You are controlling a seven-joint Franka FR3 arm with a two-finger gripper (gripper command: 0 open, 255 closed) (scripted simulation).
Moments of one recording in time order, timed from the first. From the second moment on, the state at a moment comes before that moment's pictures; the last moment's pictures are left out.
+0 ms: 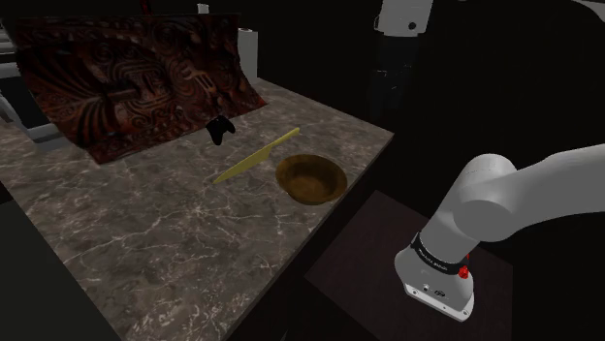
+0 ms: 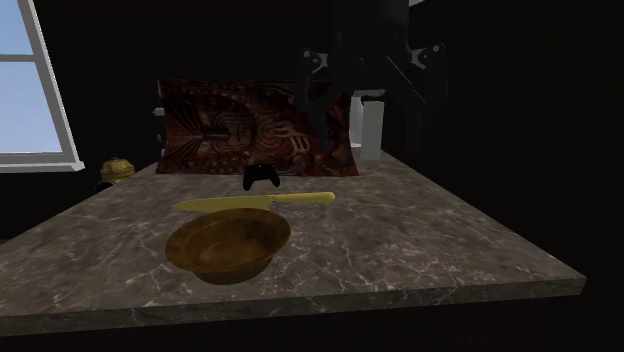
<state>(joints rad) 0.02 -0.77 0.02 -2.37 0.00 1.43 0.12</state>
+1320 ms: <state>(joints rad) 0.02 -0.25 0.18 -2.15 0.21 1.87 0.50</state>
